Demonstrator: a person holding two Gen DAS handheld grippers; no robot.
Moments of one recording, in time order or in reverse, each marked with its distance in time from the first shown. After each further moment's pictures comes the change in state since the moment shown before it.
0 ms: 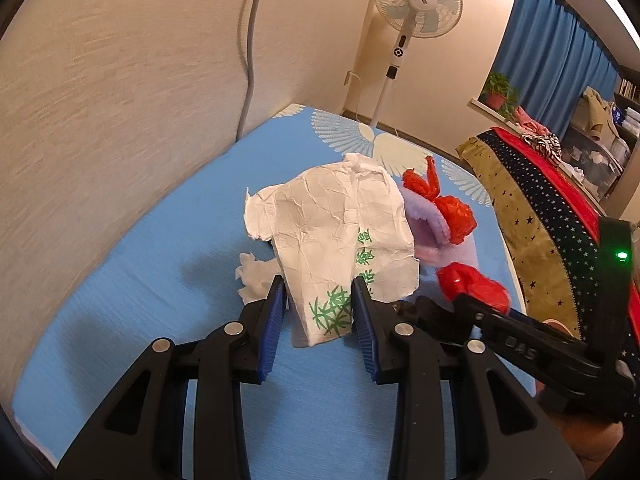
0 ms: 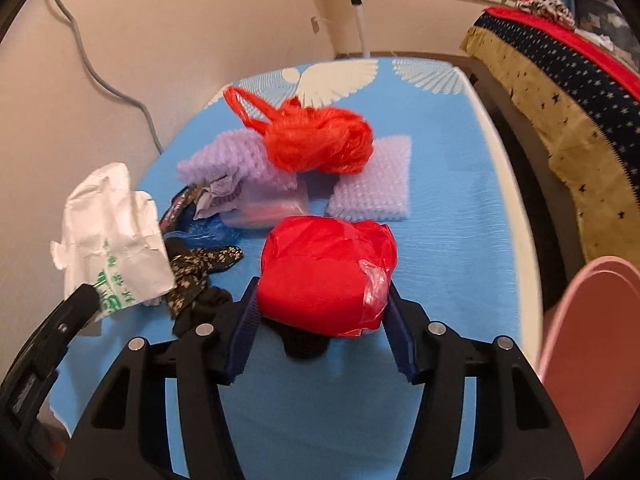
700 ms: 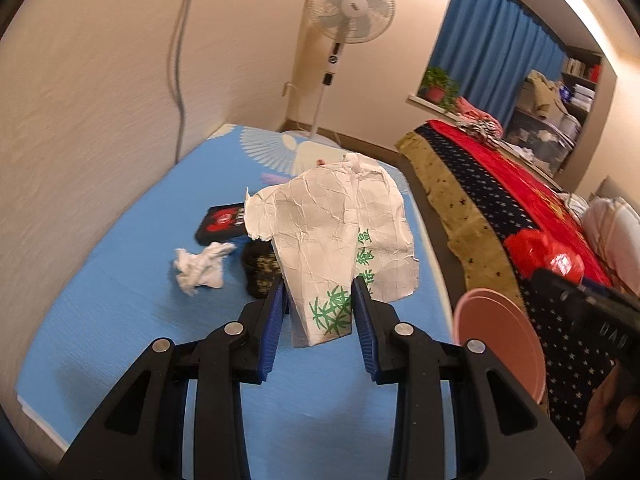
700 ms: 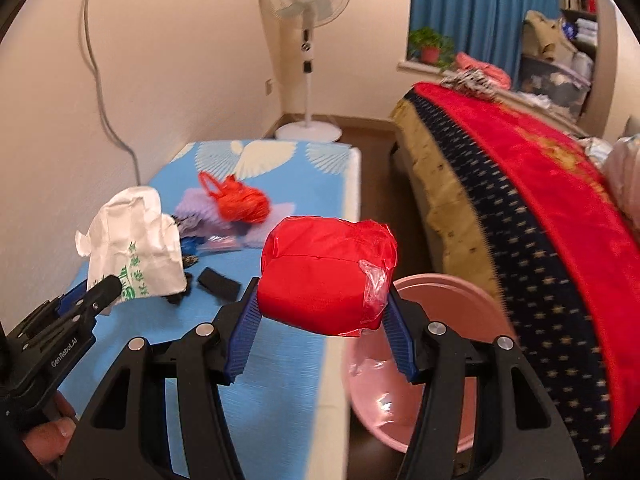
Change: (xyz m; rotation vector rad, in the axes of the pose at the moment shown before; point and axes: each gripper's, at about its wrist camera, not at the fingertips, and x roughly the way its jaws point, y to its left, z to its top) left arm -0.069 -0.053 -0.015 0.123 -0.030 -0.160; right arm -0.183 -0.037 -0.024 -0.066 -0.198 -0.263
